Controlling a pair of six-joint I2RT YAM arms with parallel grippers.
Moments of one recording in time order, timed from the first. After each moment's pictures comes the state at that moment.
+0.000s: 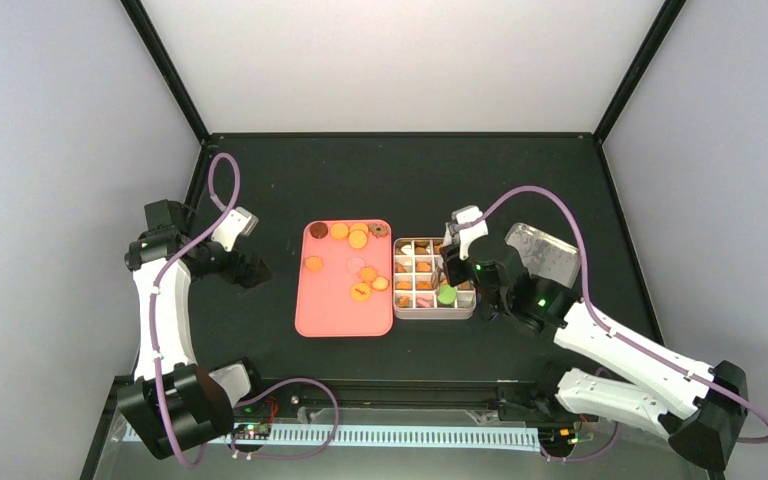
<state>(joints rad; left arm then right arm) 0.39 1.09 1.00 -1.09 0.71 0.79 0.89 0.94 0.78 -0.29 0.40 0.21</state>
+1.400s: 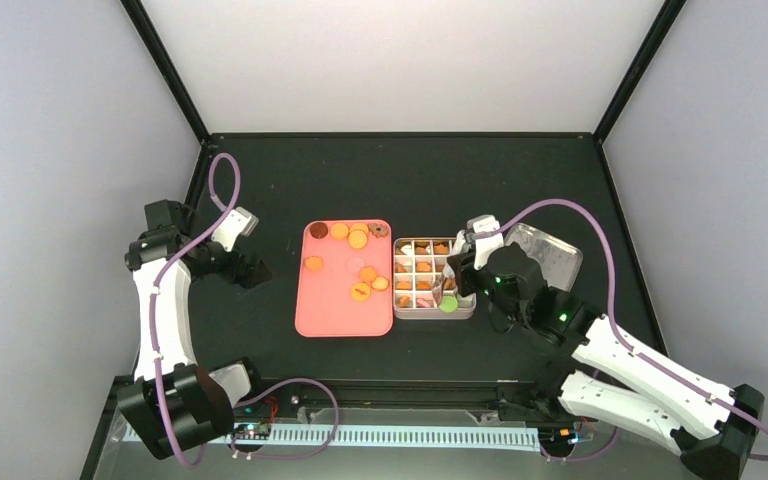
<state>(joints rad) 0.39 1.09 1.00 -1.09 0.71 0.79 0.90 0.80 0.72 -0.35 0.35 0.28</state>
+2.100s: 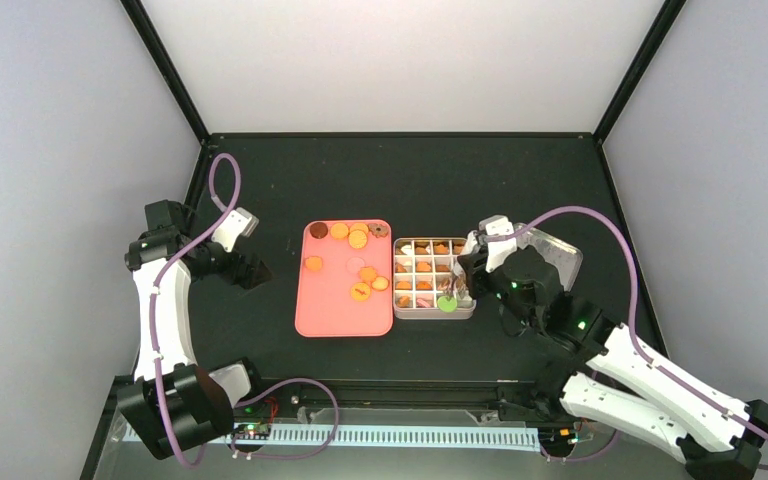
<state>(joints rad) 0.39 1.09 1.00 -1.09 0.71 0.80 0.90 0.73 0.75 -0.41 0.37 0.24</state>
